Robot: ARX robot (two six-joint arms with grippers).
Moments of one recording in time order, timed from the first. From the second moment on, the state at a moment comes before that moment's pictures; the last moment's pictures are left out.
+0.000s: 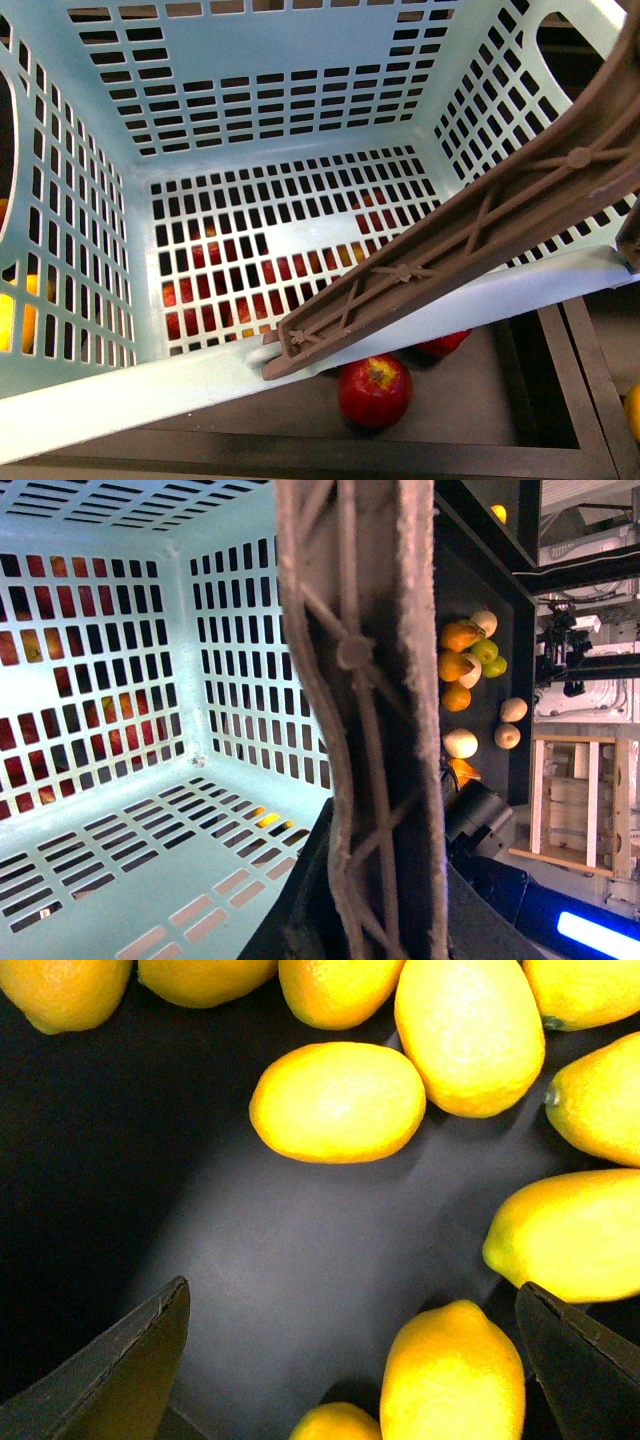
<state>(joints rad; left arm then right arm) -0.63 1.52 1.21 -0.28 0.22 -0.98 -0.49 2.07 0.71 0.42 0.07 0.56</state>
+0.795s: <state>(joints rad) -0.63 1.52 1.21 -0.28 0.22 -0.98 -0.47 2.42 1.16 0.24 0.10 0.74</state>
